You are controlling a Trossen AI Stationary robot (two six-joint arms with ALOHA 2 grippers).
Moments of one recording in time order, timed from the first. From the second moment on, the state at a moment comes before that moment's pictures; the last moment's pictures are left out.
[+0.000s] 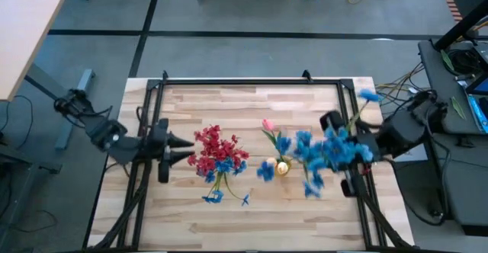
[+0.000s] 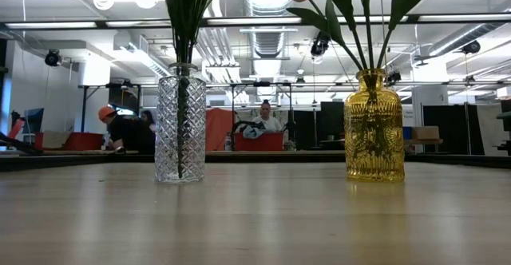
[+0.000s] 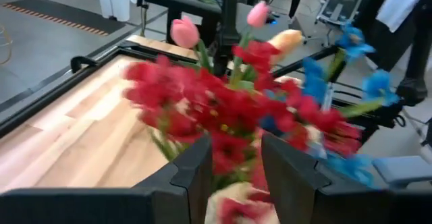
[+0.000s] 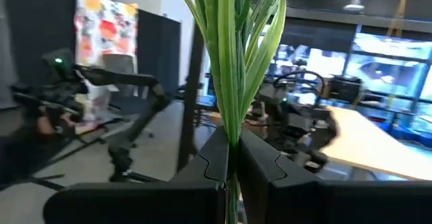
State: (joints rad) left arm -0.65 0.86 1.00 -0.52 -0.73 -0.52; right arm 0.57 1.18 1.44 -0.12 0.29 -0.18
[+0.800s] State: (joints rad) left arm -0.91 1.19 1.00 -0.56 -0.78 -0.69; right arm 0.91 1.45 1.32 0.32 0.61 -0.20
